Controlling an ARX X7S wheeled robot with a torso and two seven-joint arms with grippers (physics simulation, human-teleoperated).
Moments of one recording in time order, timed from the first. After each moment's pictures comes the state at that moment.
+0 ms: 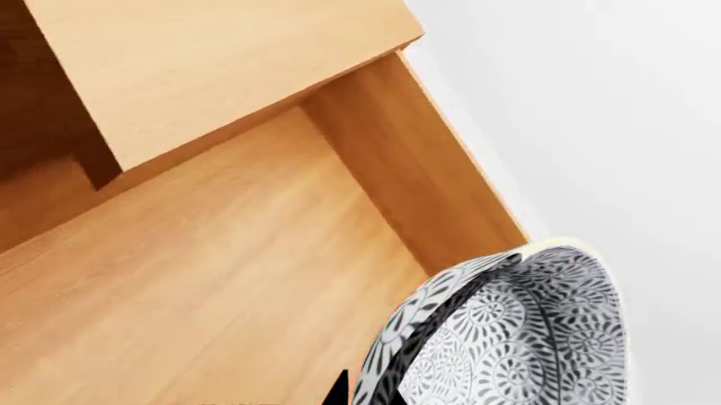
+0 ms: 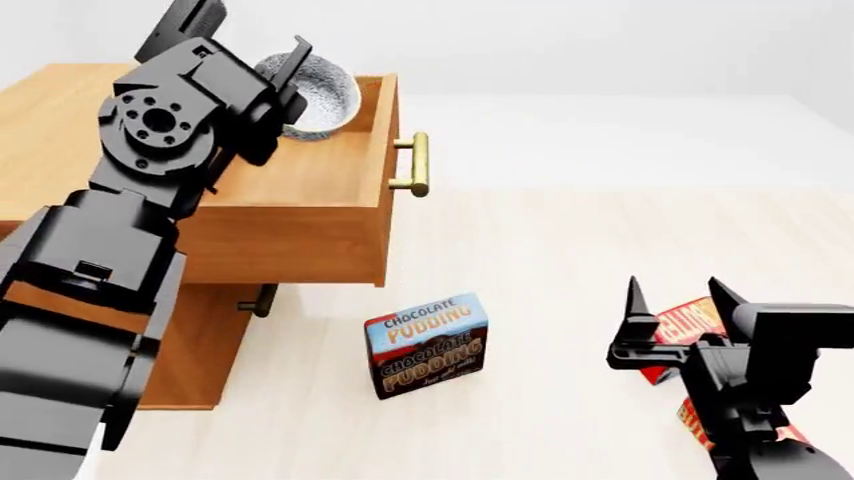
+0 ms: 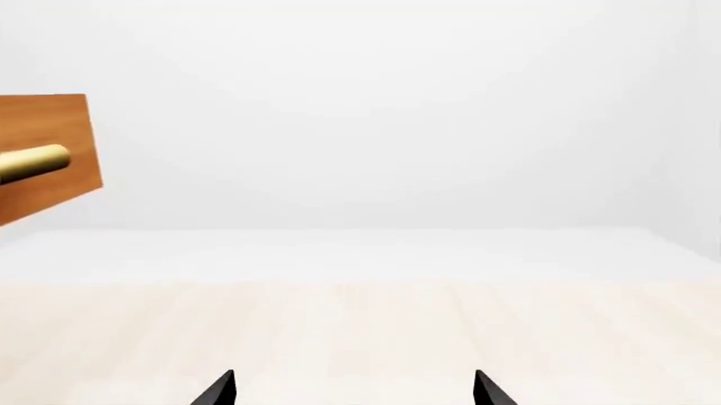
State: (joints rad) left arm -1.56 -0.16 0.63 -1.08 -1.70 -0.31 -0.93; right arm 0.14 0.43 0.10 -0.30 0.45 0.39 0.05
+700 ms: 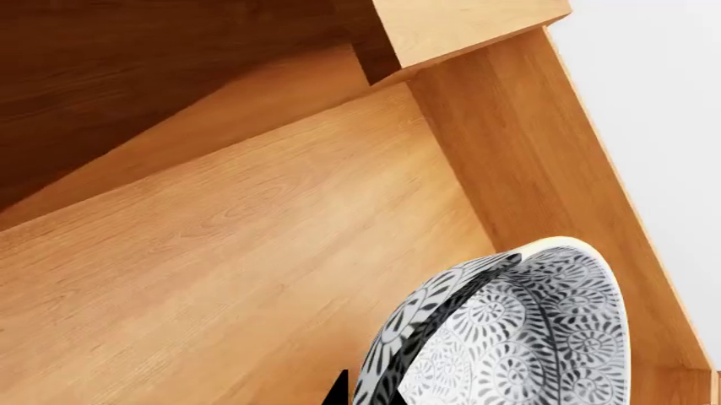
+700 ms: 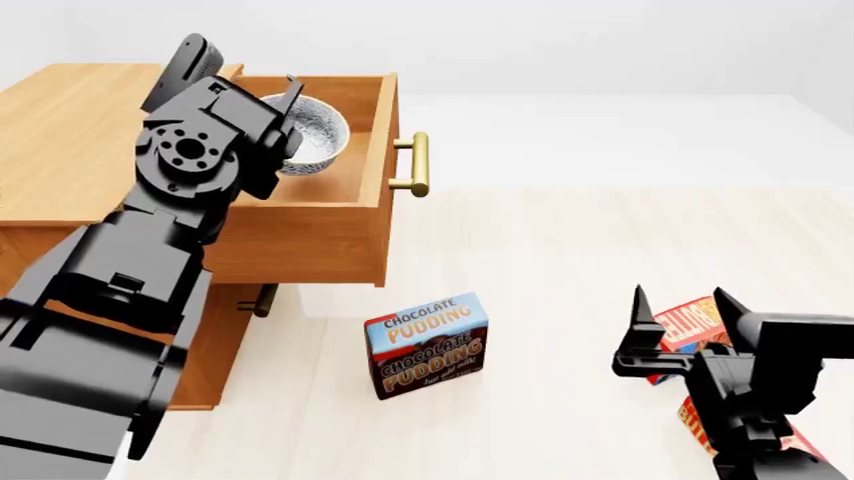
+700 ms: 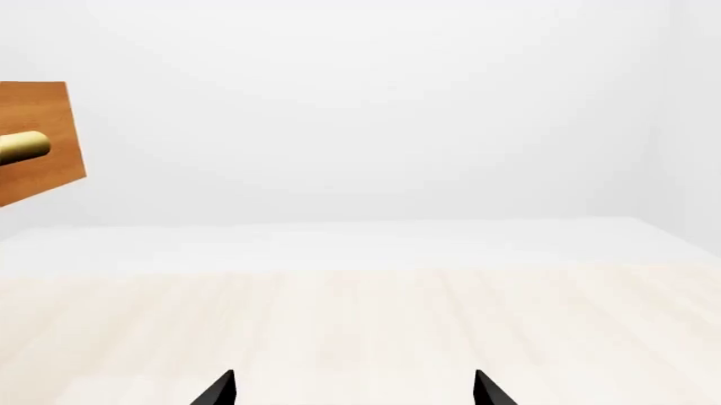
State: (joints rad) left arm -1.52 -0.11 0.61 -1.20 -1.70 -0.20 -0.96; right arm 0.12 0.43 0.11 -0.28 0.46 0.36 0.05
